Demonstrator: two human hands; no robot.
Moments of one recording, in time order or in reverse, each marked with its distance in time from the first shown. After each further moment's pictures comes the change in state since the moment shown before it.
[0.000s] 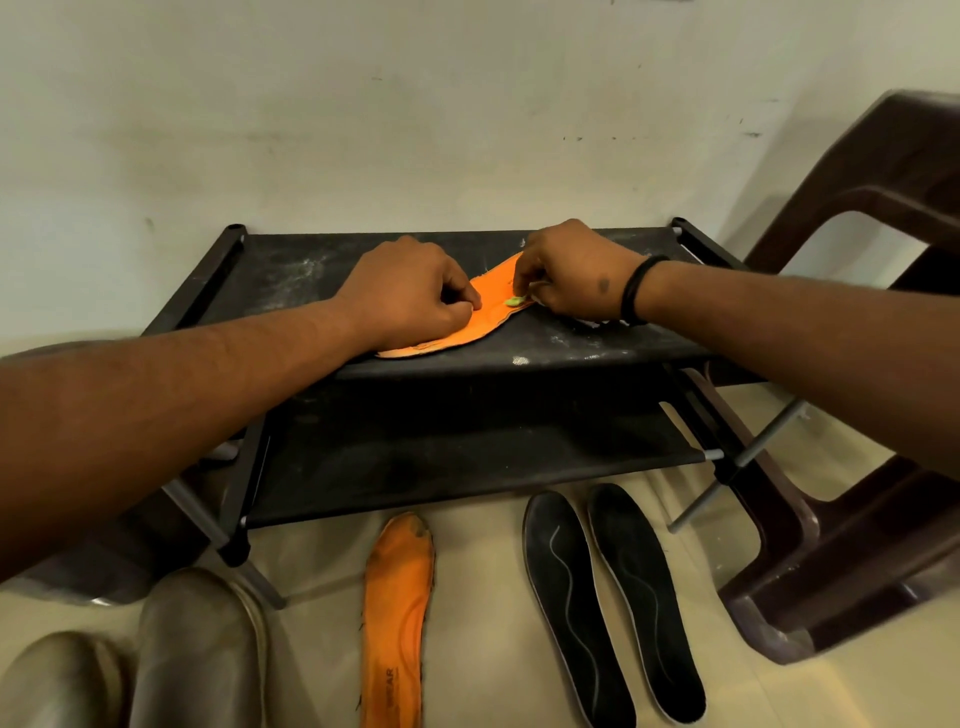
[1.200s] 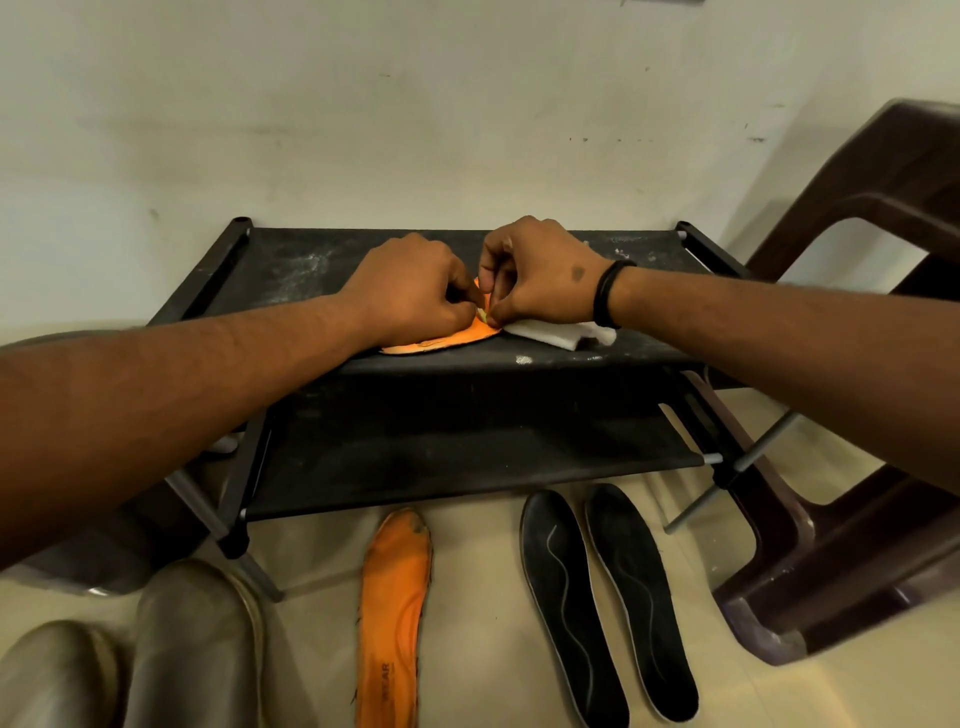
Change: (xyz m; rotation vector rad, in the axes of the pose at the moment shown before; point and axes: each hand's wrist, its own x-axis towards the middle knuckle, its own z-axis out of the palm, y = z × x) left_hand -0.001 0.002 -0.001 0.045 -0.008 -0.008; right_hand 0.001 -0.041 -0.003 0.386 0.029 0.055
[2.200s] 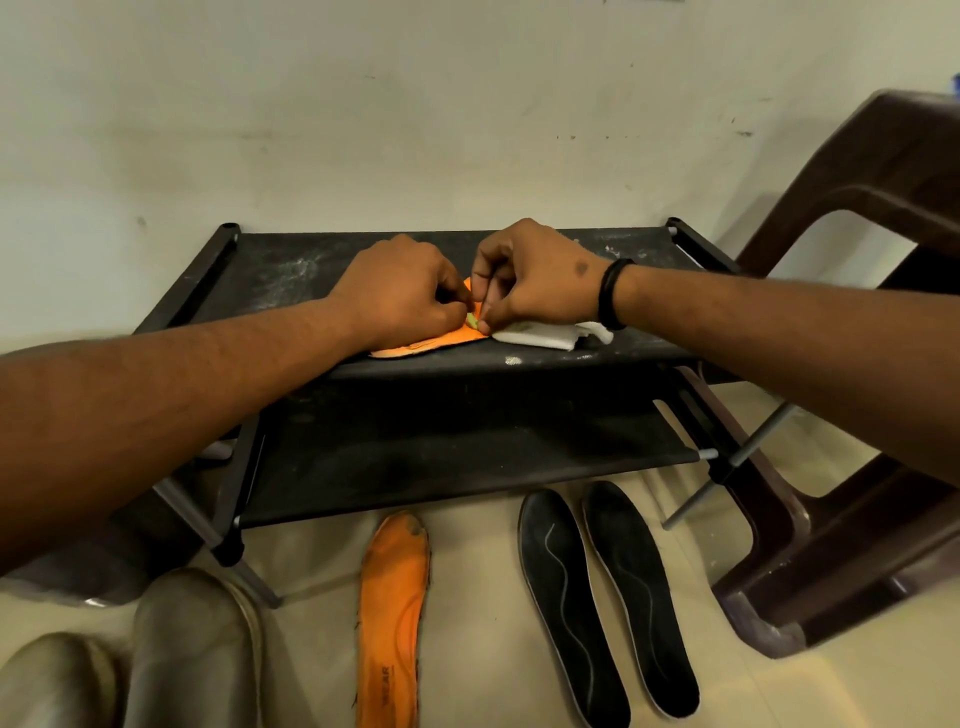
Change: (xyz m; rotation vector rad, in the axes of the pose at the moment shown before) left_hand -0.002 0.004 -0.002 -0.002 0.008 0.000; right_hand -0.009 0.005 -0.003 0.179 -0.062 0.021
